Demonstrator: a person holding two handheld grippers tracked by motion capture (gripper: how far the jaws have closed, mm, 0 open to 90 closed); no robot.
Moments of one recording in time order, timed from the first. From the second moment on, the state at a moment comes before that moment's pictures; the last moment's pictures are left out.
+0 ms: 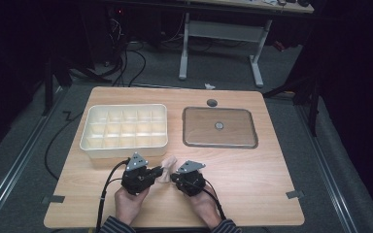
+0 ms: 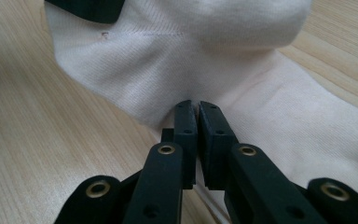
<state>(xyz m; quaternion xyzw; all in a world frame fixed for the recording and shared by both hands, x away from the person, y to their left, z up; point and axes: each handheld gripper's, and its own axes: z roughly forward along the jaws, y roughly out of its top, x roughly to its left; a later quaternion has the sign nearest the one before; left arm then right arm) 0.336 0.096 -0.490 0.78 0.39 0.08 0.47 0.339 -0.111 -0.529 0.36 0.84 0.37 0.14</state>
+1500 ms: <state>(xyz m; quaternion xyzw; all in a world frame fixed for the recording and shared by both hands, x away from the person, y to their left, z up) 0.329 0.087 -0.482 0.79 0.37 0.08 0.47 0.340 -0.171 -0.520 0.45 0.80 0.37 0.17</state>
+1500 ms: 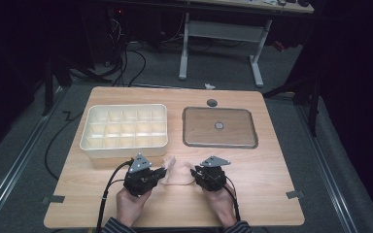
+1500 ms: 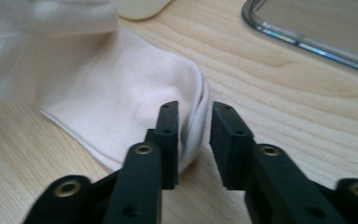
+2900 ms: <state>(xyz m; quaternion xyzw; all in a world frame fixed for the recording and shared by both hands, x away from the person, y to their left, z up) 0.330 0.052 -0.500 0.83 0.33 0.09 0.43 0.339 -0.152 -0.530 0.44 0.80 0.38 0.14</state>
